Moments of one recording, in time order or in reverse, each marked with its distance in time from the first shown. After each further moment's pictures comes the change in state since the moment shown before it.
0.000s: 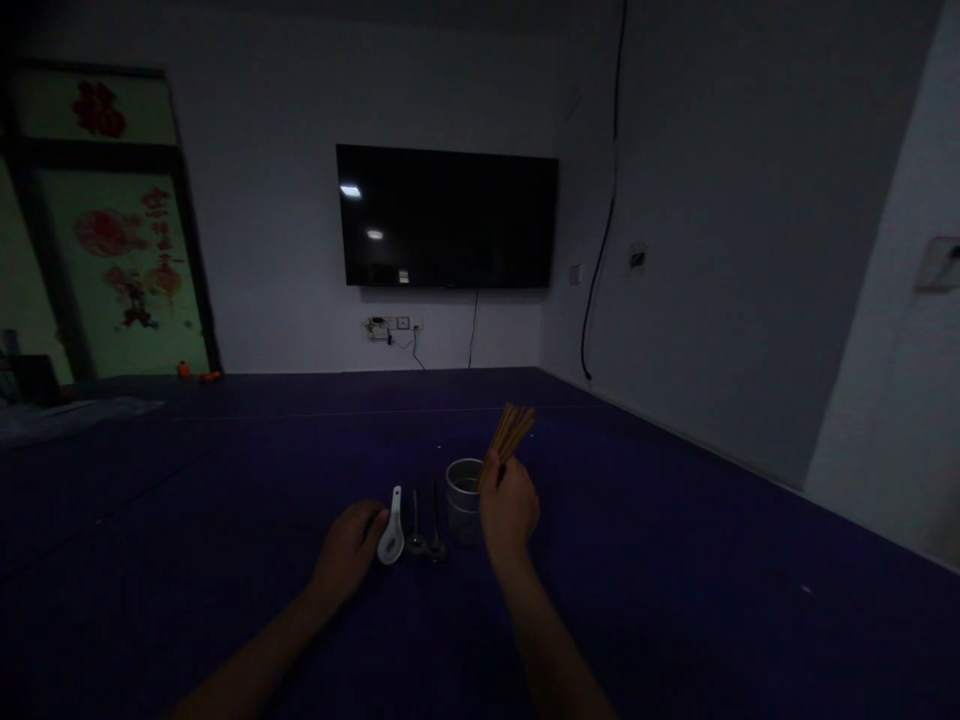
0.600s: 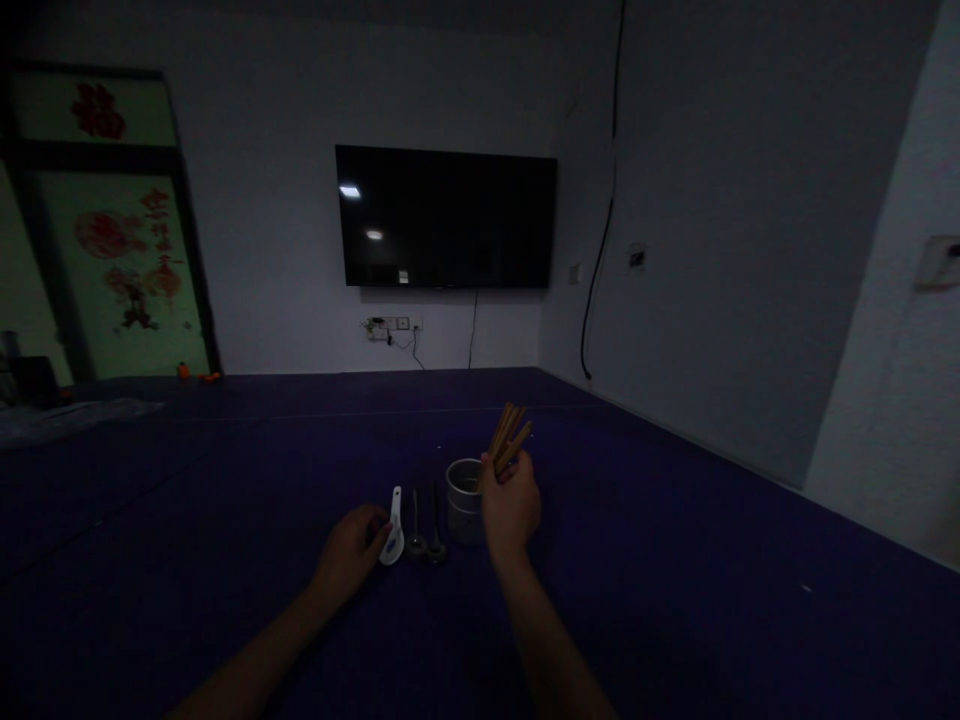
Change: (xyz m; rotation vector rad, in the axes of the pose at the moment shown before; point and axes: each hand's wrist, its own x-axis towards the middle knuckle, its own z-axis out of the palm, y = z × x) left_hand 0.000 0.000 0.001 0.024 -0.116 -0.090; right_hand 0.002 -0.003 -0.001 0.177 0.040 0.184
